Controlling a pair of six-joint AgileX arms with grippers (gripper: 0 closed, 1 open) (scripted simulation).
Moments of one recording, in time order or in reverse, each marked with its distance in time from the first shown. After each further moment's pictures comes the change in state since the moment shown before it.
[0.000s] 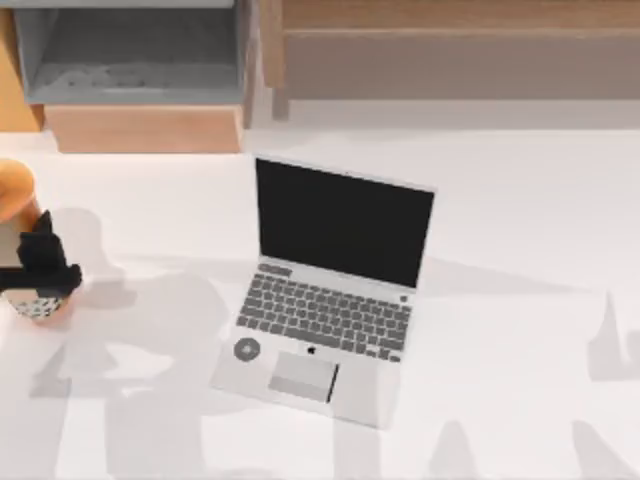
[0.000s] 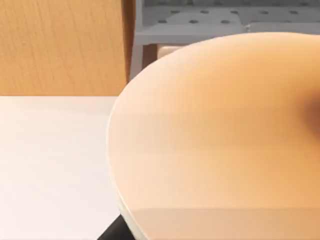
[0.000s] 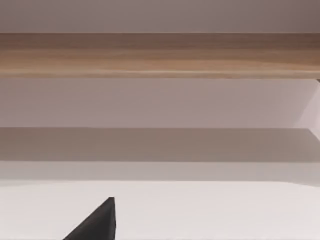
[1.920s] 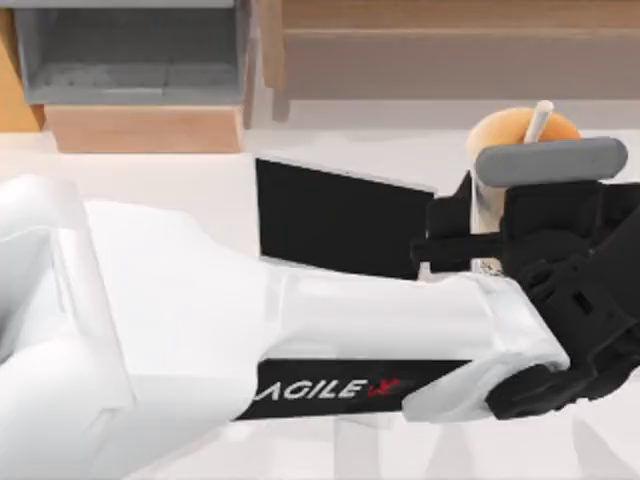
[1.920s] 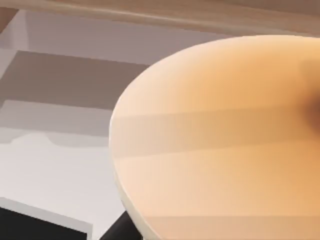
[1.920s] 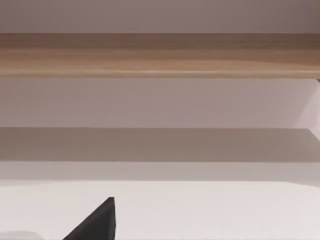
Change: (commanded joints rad) left arm -1.239 0.717 1.247 -0.793 -1.113 -0.651; right arm 0.000 0.000 0.000 0.000 0.000 0.000
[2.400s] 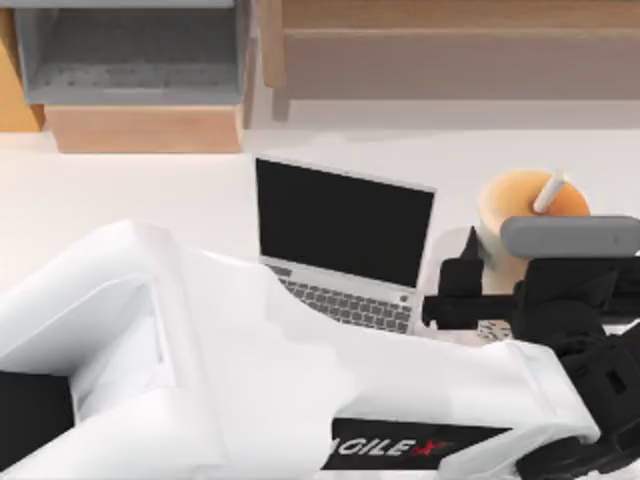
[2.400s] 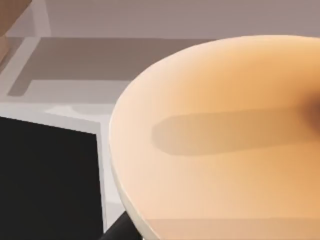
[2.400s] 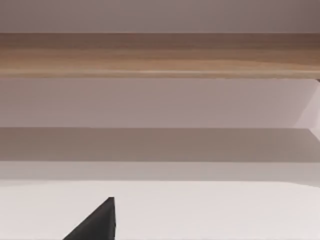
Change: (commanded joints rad) left arm -0.073 0.074 -0.001 -0.076 -0.102 -0.039; right arm 0.000 0.000 0.000 0.000 0.000 0.000
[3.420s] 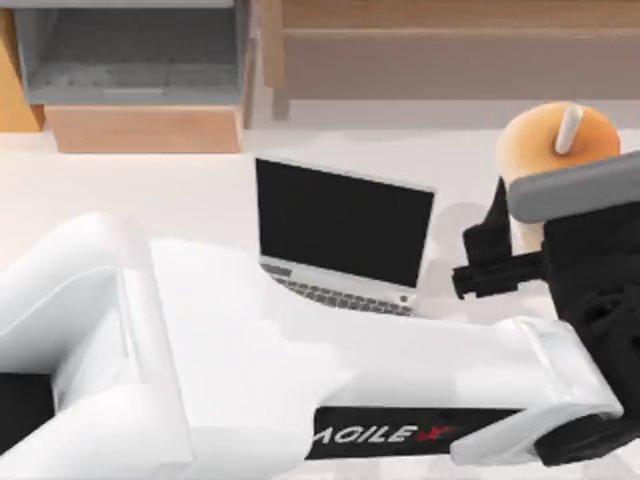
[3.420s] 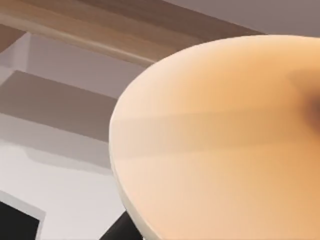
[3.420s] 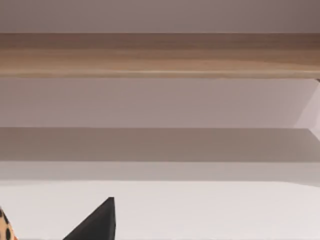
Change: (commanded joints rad) left arm 0.010 -0.017 0.067 0.210 -0.068 -0.013; right arm 0.000 0.000 0.000 0.000 0.000 0.000
